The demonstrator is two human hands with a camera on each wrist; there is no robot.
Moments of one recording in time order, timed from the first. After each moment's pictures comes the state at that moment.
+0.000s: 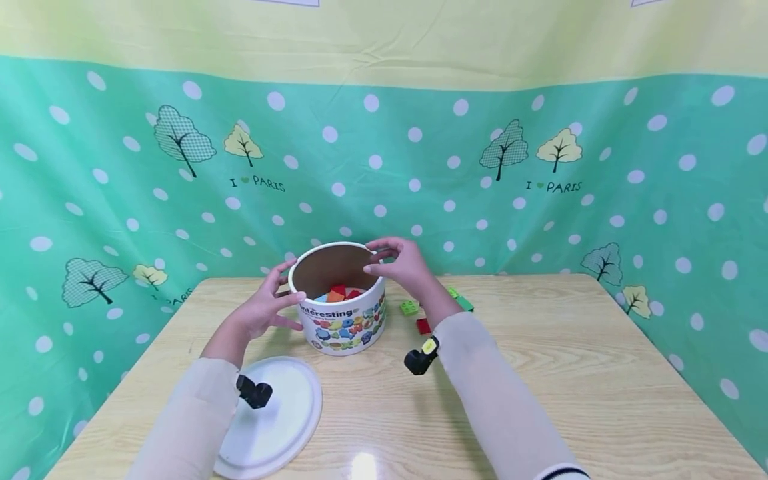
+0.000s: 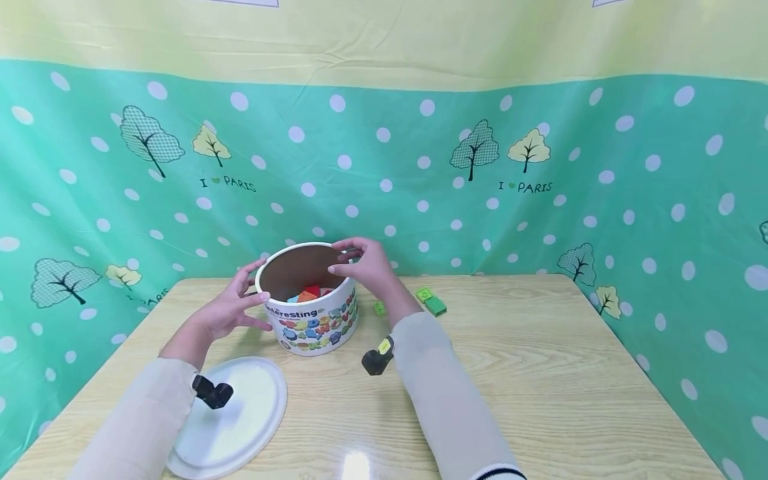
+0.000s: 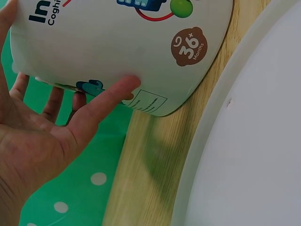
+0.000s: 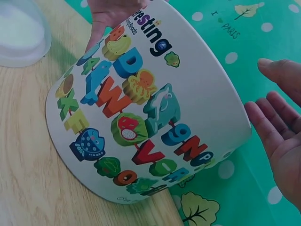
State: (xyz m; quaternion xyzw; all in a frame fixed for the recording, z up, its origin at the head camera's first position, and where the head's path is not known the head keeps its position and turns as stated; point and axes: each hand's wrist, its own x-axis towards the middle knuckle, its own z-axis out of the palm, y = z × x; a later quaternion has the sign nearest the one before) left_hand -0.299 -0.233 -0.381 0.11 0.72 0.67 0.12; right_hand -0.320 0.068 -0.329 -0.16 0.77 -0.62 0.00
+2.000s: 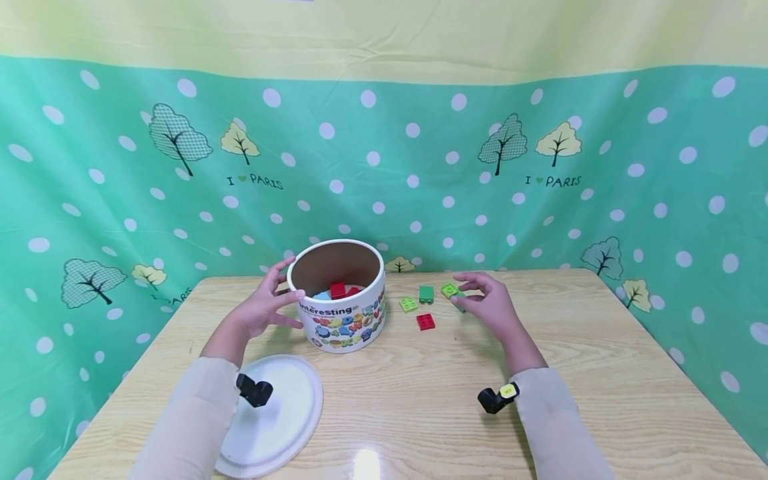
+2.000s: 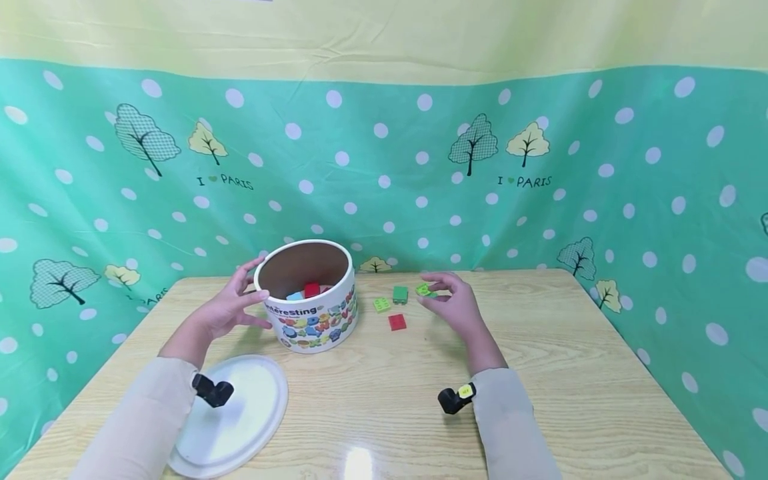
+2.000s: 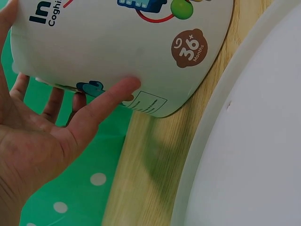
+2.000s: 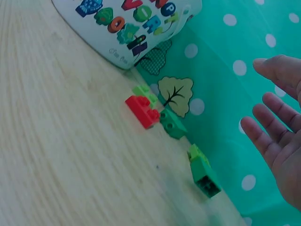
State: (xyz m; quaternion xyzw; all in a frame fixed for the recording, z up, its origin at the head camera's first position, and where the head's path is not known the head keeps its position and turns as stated) left_hand -0.298 -0.232 -0.380 0.10 0.73 0.67 0.12; right_hand -0.277 0.209 -0.407 -0.11 0.79 -0.59 -0.09
